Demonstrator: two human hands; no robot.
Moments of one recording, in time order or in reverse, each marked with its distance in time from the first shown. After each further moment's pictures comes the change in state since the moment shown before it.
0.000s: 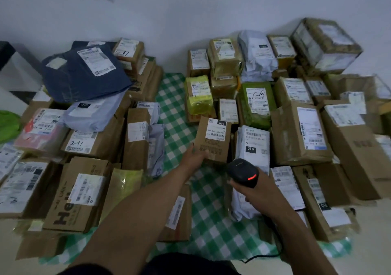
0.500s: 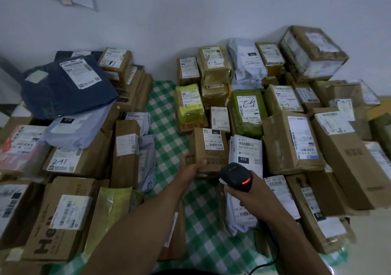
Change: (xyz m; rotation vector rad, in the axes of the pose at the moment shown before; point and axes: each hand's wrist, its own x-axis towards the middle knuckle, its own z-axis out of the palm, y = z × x) left_hand 0.019 -0.006 0.019 -0.348 -0.026 -0.120; right_hand 0.020 -0.003 -0.012 0.010 0.019 0.031
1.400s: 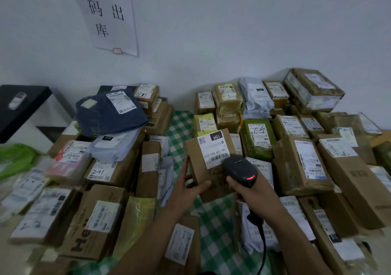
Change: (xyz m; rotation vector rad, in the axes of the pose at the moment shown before) left_hand -0.113 0.036 -0.056 0.118 -0.005 0.411; right_hand -0.034 -0.088 0.017 0.200 0.058 -0.224
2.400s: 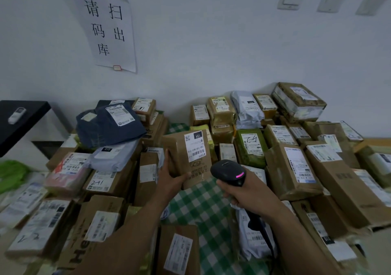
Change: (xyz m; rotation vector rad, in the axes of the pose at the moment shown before) left_hand 0.033 0.032 -0.034 0.136 0.125 0.165; right_hand -0.024 -0.057 -0.001 -0.091 -0.168 -0.067
